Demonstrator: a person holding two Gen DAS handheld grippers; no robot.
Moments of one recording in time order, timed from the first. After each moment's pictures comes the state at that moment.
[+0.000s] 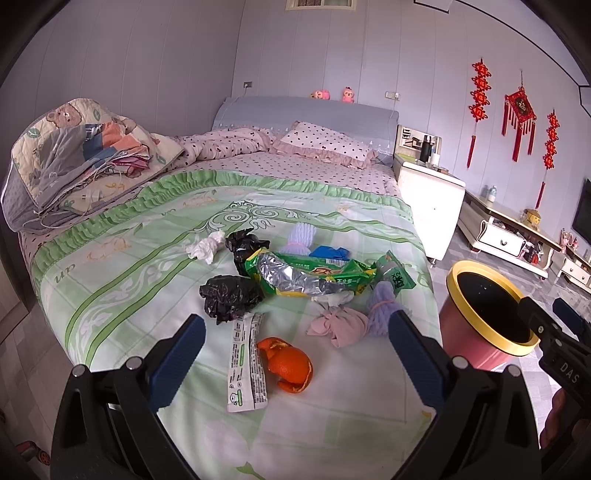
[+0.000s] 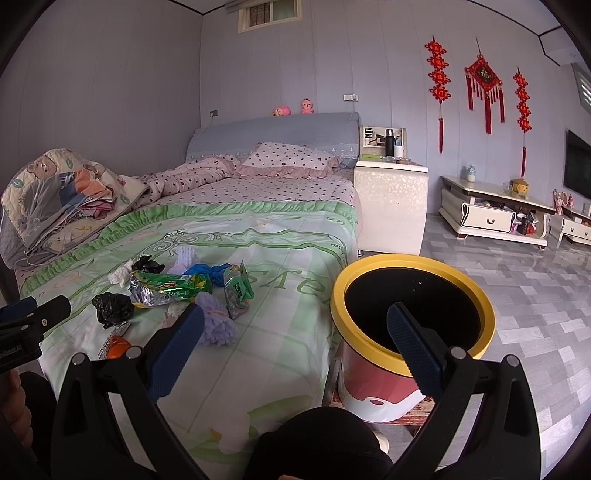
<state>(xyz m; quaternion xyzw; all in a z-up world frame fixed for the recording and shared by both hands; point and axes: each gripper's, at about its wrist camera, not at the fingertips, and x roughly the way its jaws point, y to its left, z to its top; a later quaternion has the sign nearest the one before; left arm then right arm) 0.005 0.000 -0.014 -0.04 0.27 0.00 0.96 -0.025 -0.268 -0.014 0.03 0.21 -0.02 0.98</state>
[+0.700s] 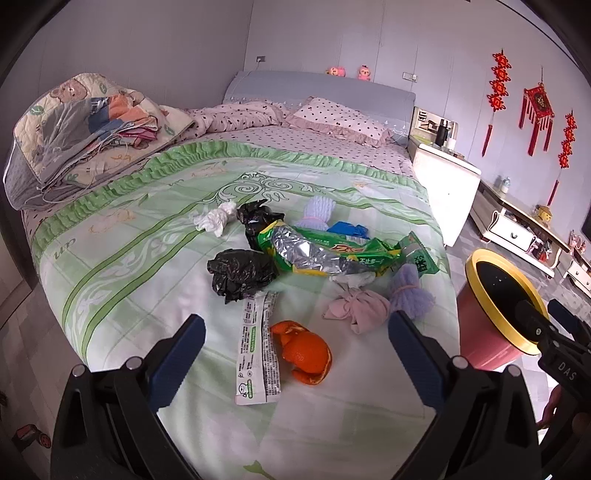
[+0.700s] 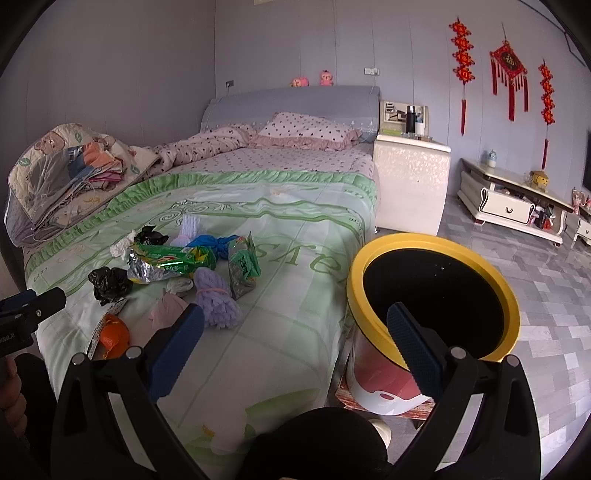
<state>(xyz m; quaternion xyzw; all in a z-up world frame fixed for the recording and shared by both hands) 0.033 0.016 -0.030 -0.06 0.33 0.02 0.94 0.023 -0.269 -0.029 0.01 0.28 0.02 0.96</state>
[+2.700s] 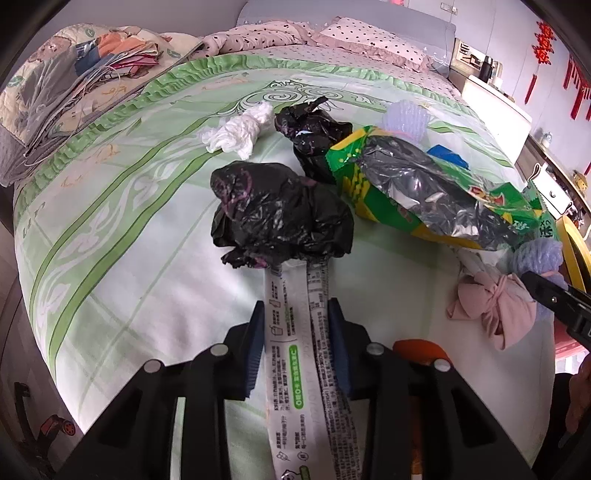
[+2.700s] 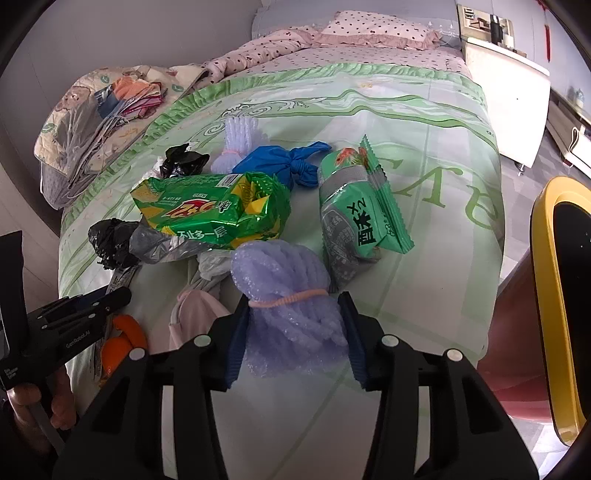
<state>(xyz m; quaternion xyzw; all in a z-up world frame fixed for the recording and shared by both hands) 0.147 0.071 -0.115 -0.05 0.48 0.05 0.87 0.173 -0.191 -0.109 0.05 0.45 0.18 0.87</state>
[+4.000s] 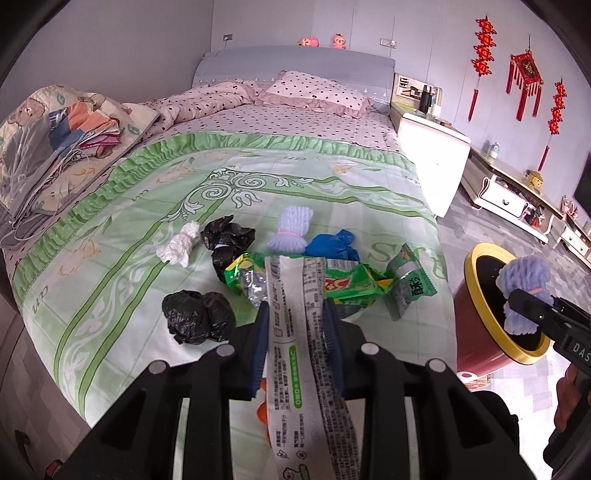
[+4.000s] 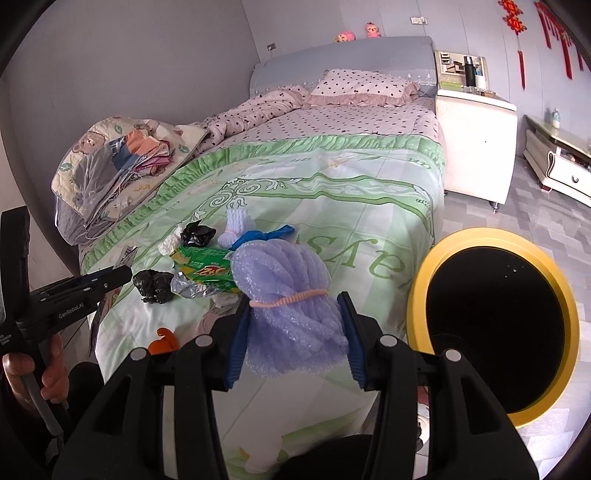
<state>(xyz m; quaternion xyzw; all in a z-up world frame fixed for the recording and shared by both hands) 0.122 -0.004 0.000 -0.03 0.38 -0.03 0.92 0.095 -0.296 0.004 0.07 0.35 0.15 0.92</state>
